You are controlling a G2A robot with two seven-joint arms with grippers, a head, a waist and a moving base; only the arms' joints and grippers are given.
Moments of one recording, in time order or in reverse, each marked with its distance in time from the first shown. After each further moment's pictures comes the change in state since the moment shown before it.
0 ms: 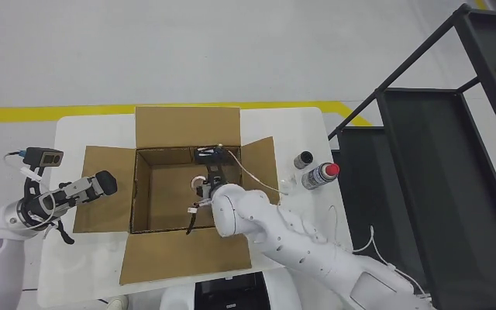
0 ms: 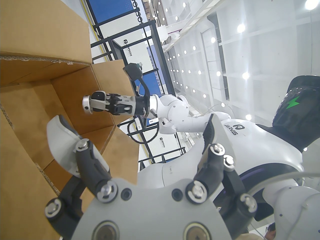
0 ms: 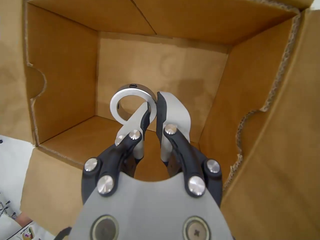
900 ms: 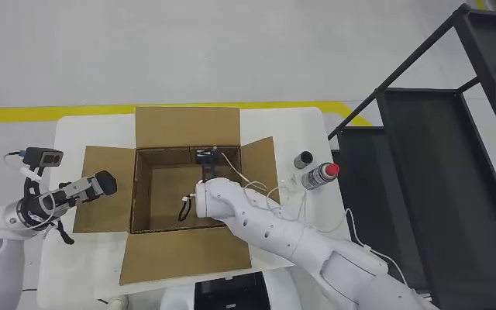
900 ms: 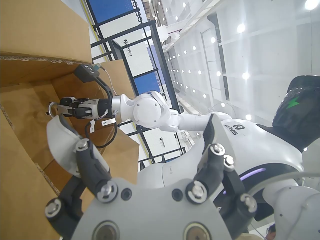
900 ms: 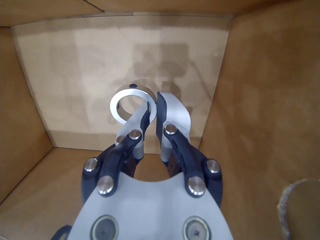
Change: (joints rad) left arm 0.000 0.000 0.000 0.000 0.000 0.000 0.000; right arm 0.142 -0.151 -0.072 0.447 0.133 0.083 -0.095
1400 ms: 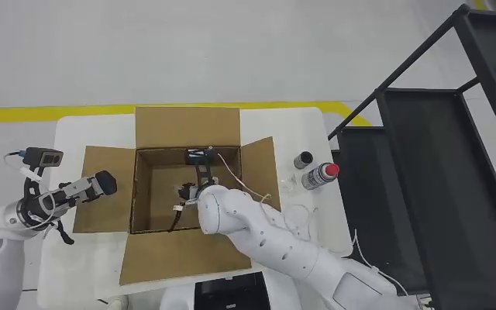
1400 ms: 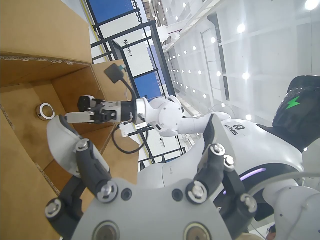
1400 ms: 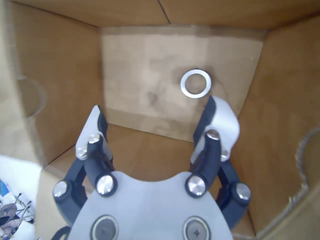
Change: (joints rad) left arm 0.000 0.000 0.000 0.000 0.000 0.000 0.000; right arm -0.216 0.068 0.126 -0.442 -0.085 -0.129 -0.020
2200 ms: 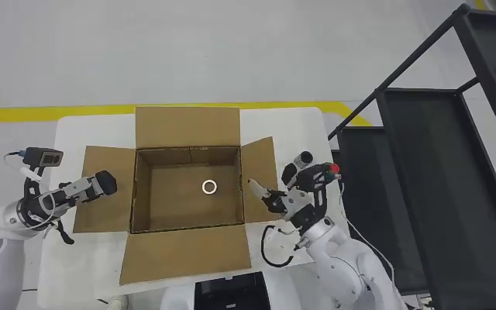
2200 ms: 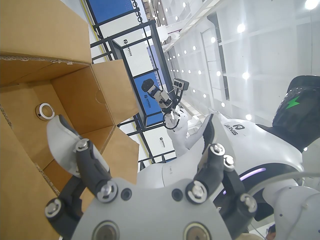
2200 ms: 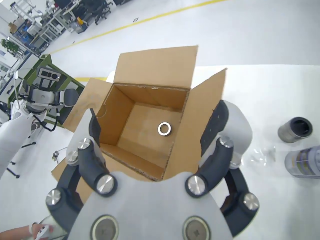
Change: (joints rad) left arm 0.000 0.000 0.000 0.000 0.000 0.000 0.000; right arm -0.903 0.192 0.666 -0.677 -0.061 -0.835 -0.596
